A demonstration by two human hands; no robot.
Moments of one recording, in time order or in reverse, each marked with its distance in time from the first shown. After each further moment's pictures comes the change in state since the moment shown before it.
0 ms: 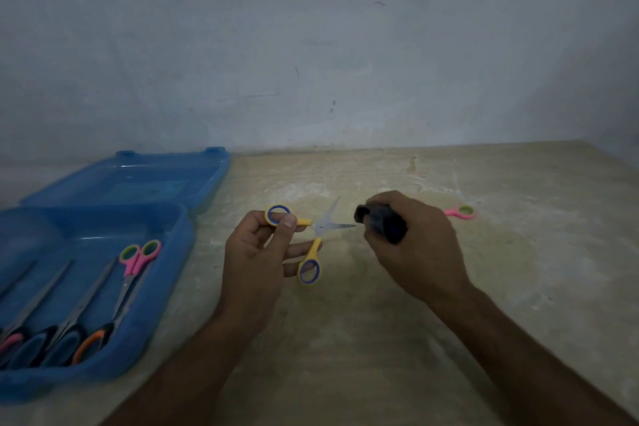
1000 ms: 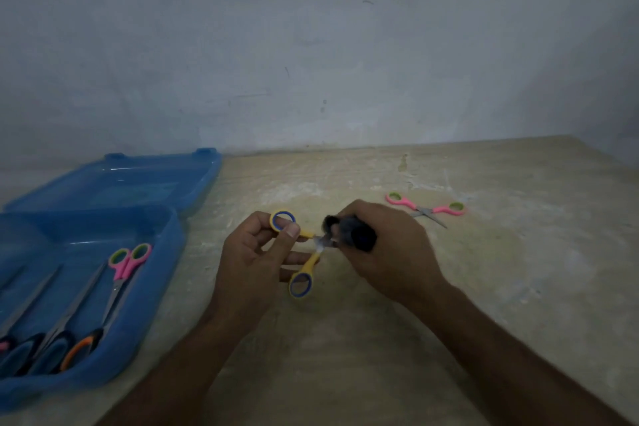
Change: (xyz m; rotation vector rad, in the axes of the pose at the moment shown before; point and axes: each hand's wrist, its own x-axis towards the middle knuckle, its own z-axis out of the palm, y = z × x) left_hand -0.001 -0.002 -0.004 0.123 -0.135 0.046; right_hand -0.002 -0.005 0.011 -0.009 -0.128 -0.109
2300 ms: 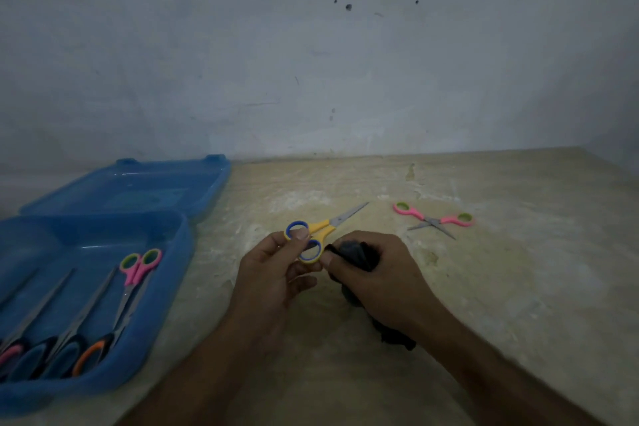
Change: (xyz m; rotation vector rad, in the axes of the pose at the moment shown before) left_hand 0.002 -0.007 0.006 -0.214 0.050 -0.233; right_hand -0.012 -0.019 0.018 0.749 -0.092 0.258
